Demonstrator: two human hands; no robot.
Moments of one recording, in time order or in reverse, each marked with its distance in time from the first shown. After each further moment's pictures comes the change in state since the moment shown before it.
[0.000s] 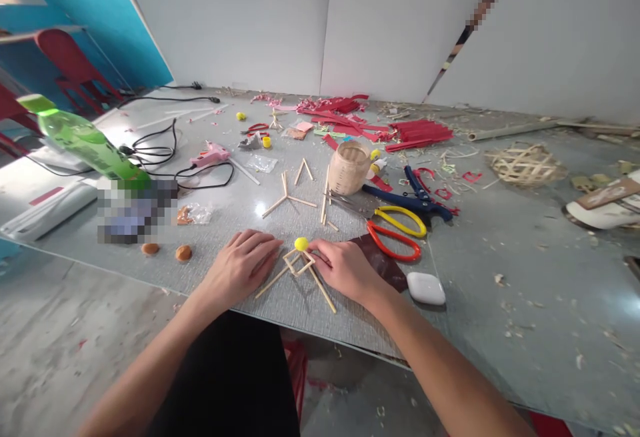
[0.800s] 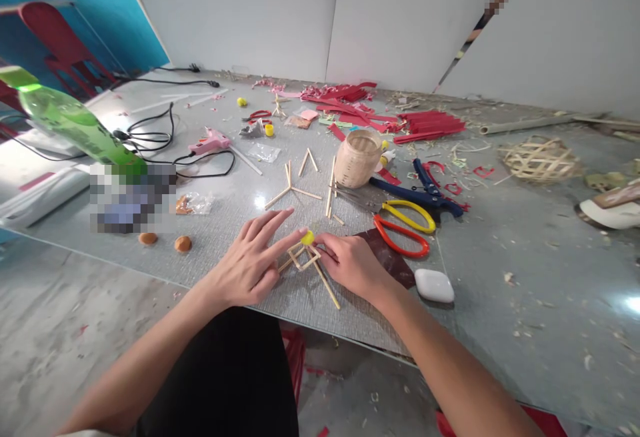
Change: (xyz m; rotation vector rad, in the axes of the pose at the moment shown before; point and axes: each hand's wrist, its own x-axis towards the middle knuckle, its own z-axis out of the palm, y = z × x) left_hand 0.005 0.007 -0.005 -0.072 -0.144 0.097; right_hand 0.000 -0.004 -0.005 0.023 -0.042 0.028
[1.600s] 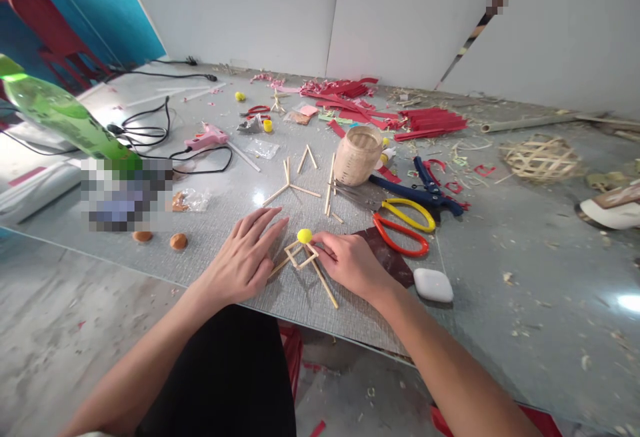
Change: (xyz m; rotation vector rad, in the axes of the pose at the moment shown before) left_hand -0.006 0.000 0.005 0.023 0.030 -0.151; right_hand 0.000 -0.001 0.000 -0.006 0.029 -0.012
